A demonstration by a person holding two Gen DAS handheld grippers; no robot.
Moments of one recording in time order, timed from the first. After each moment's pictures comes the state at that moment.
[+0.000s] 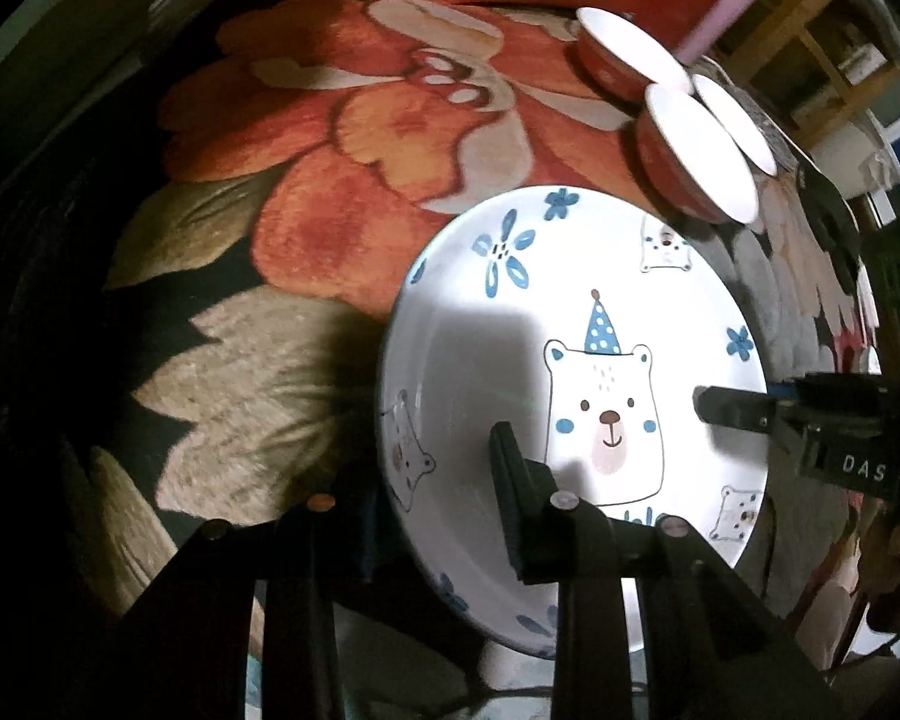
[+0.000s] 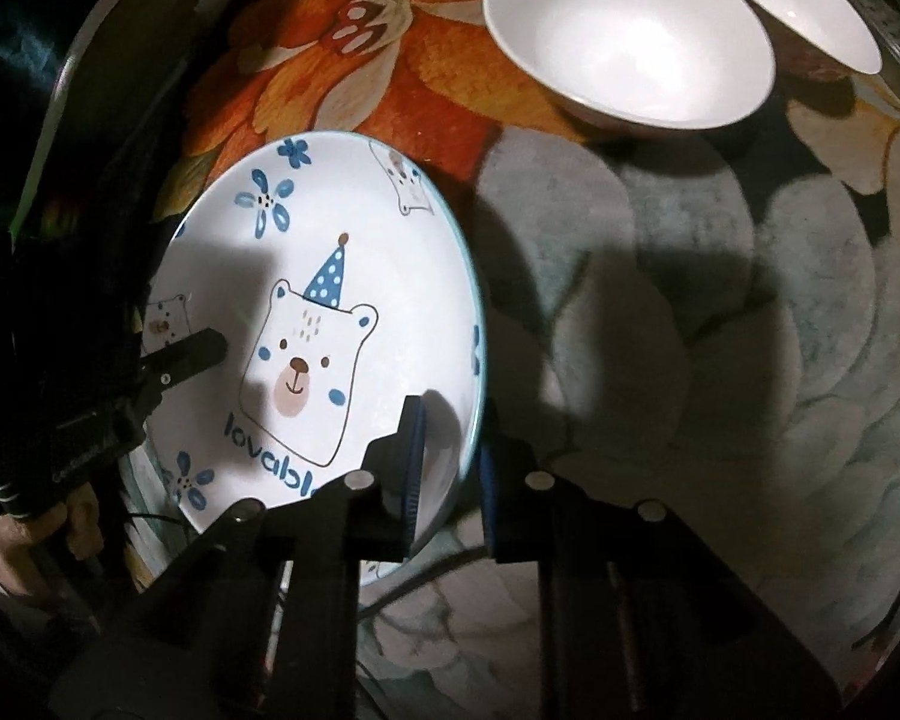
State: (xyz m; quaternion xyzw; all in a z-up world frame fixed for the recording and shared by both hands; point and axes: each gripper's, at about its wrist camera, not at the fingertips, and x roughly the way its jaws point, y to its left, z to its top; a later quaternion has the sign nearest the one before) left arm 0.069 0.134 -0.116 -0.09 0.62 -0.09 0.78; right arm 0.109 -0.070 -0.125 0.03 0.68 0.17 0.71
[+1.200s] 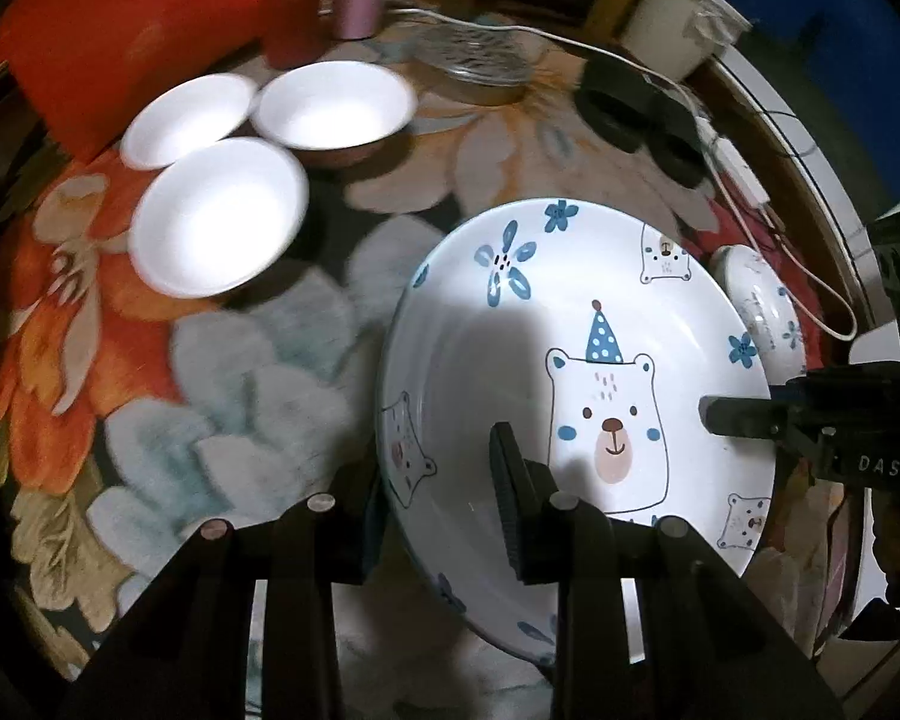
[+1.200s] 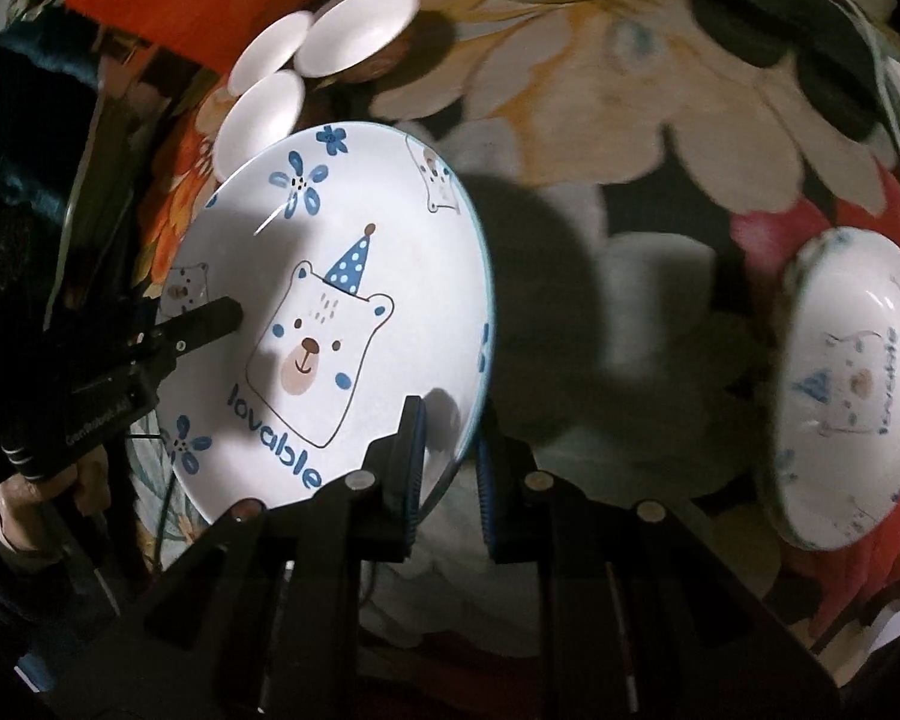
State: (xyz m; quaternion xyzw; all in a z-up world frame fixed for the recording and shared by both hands) left arm 0.078 -0.116 -0.047 0.02 0.59 -0.25 0.77; right arm 0.038 -0.290 -0.050 0.13 0.66 0.08 0.74
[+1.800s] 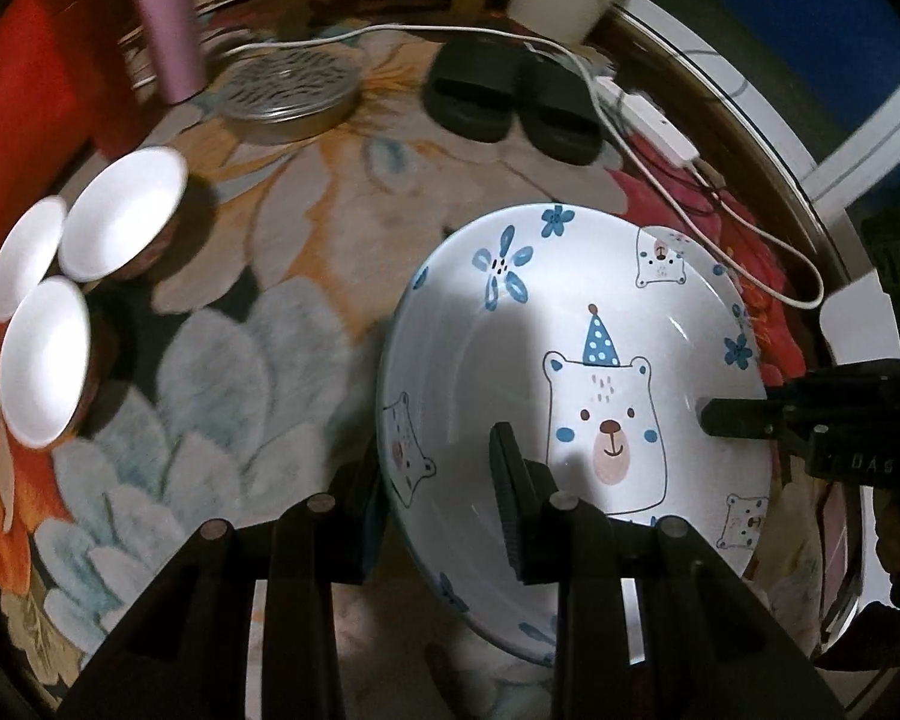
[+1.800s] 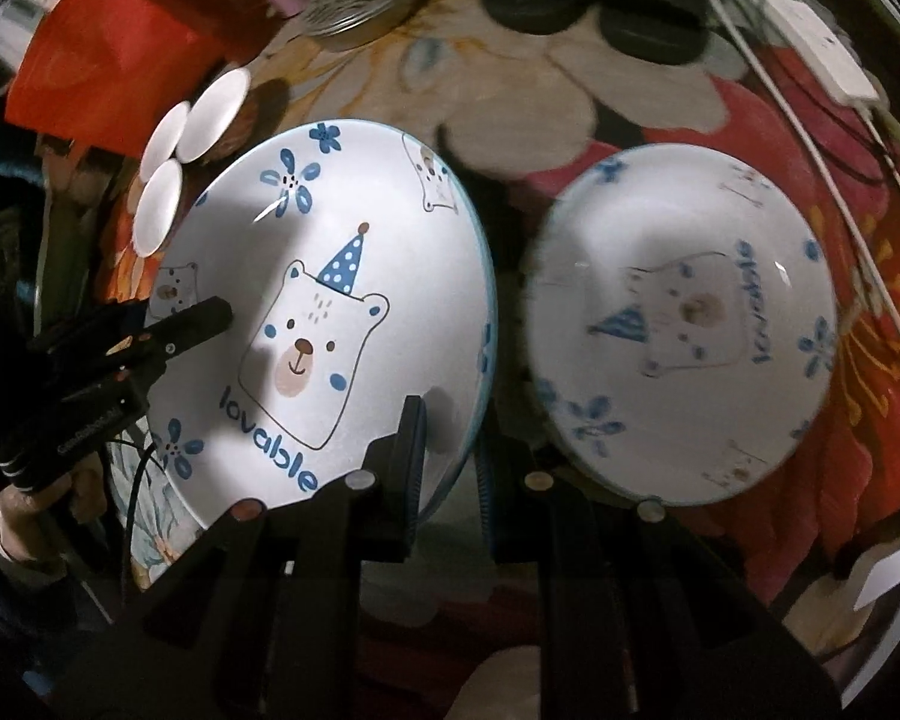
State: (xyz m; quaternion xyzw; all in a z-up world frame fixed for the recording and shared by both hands) left arm 0.073 -0.247 -0.038 0.08 0.57 -0.32 0.75; right arm -0.003 -0.402 -0.037 0.17 0.64 0.00 0.75
